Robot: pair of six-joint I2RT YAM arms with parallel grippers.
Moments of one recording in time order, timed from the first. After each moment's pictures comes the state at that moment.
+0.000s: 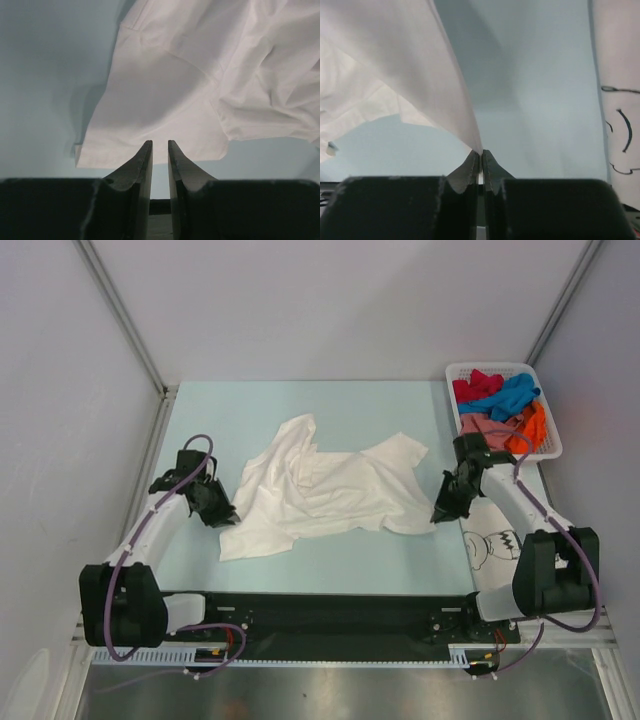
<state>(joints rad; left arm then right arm) -0.01 1.23 0.82 -0.76 0.17 -0.51 0.12 1.44 1.04 -0.92 -0.16 0.51</state>
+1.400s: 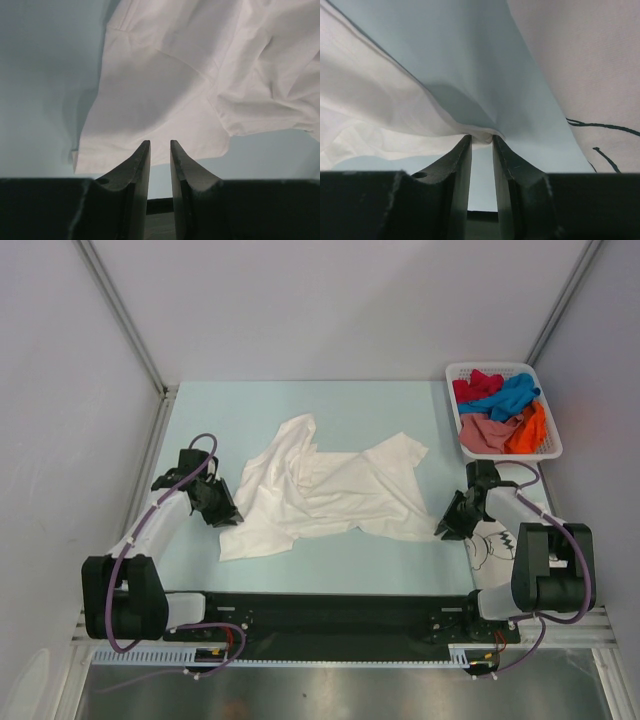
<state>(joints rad) -0.01 1.27 0.82 -0.74 0.21 -0.46 -0.03 1.43 0.73 -0.62 -0.17 0.56</state>
